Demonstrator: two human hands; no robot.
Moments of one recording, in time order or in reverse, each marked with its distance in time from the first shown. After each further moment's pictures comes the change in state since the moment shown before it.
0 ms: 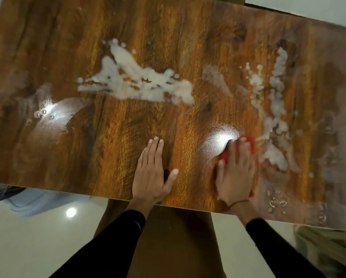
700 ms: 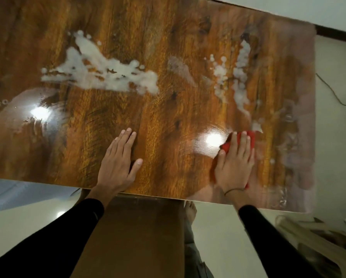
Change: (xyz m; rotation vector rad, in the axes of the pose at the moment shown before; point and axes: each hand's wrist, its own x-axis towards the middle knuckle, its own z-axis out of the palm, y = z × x) left_hand -0.004 0.013 -0.005 0.024 0.020 0.116; right_hand 0.006 0.104 -0.019 -0.012 0.039 0.130
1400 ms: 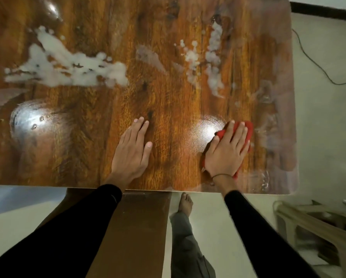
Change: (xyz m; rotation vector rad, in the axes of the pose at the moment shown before) left_hand 0.042 0.101 0.035 -0.034 -0.028 0.024; right_hand 0.009 0.037 0.008 0.047 0.093 0.213
